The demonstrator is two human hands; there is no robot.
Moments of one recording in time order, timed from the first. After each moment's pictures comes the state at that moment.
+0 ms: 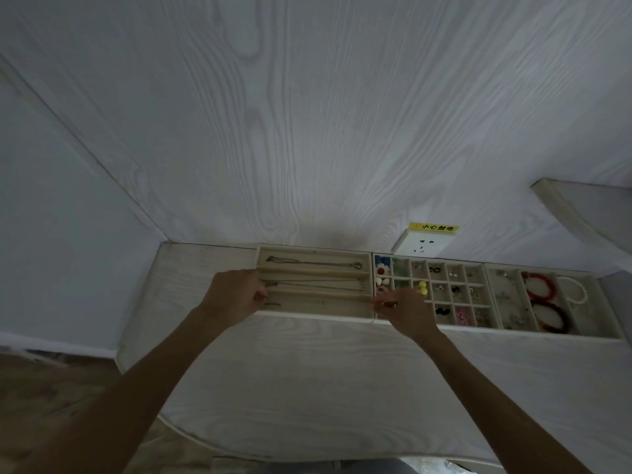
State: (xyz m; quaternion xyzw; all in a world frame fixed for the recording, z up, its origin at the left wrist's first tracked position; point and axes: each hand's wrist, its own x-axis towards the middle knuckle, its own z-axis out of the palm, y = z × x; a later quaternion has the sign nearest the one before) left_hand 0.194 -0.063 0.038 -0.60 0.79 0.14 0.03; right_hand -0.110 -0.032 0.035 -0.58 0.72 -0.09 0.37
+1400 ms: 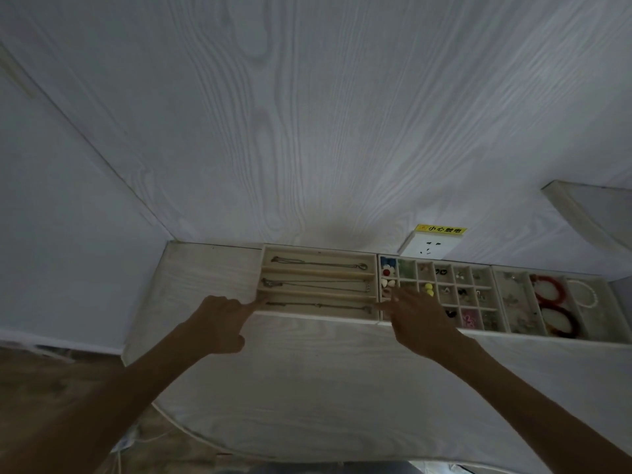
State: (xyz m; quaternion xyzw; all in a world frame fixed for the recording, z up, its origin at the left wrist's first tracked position) left_hand 0.214 -0.032 0.057 -0.50 0.82 0.14 0.24; right_hand -0.111 -0.018 0.066 -0.80 0.57 0.13 0.13
